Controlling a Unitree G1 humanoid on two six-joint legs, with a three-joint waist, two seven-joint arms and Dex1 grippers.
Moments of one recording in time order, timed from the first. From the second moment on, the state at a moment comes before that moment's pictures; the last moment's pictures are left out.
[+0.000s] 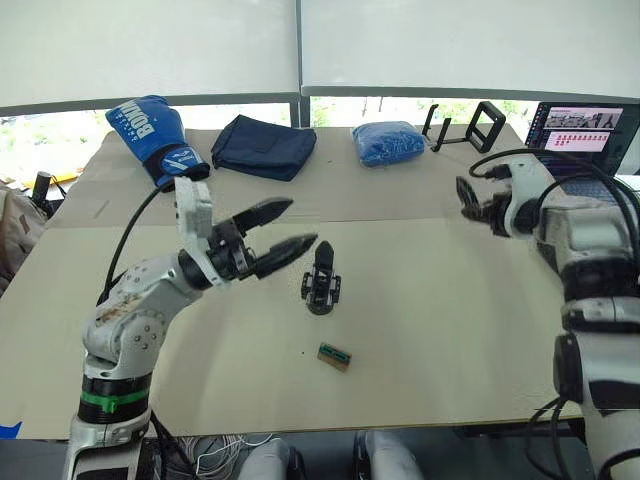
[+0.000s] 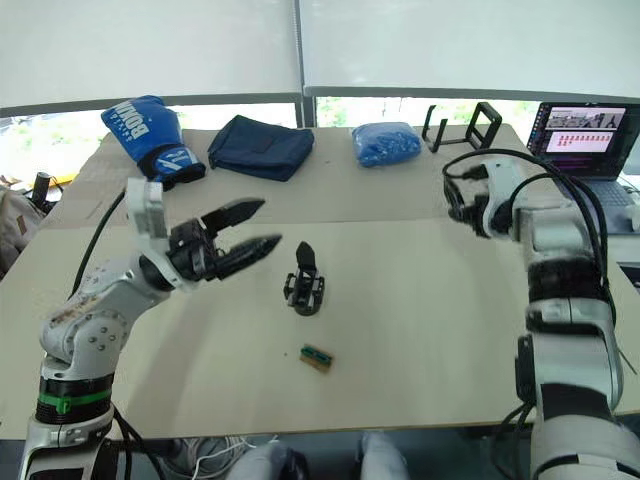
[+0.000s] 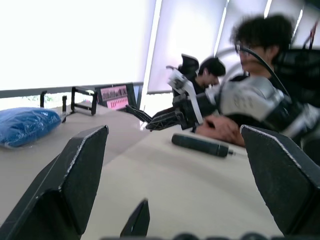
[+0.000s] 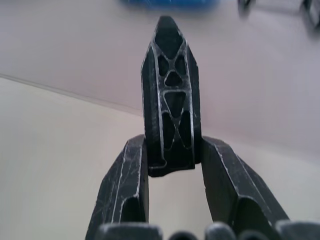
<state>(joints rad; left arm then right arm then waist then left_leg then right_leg) -0.47 0.45 0.18 -0.31 -0.91 0.63 -0.71 -0.82 -0.71 -0.07 0.26 0.09 0.69 0.63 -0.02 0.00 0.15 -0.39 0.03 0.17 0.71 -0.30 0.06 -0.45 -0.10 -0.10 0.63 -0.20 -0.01</state>
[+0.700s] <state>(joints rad) -0.72 0.13 0.18 -0.11 -0.93 0.63 -0.42 -0.54 -0.35 0.22 -0.51 -0.17 0.50 0.31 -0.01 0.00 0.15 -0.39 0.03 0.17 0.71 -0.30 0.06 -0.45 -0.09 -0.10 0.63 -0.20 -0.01</state>
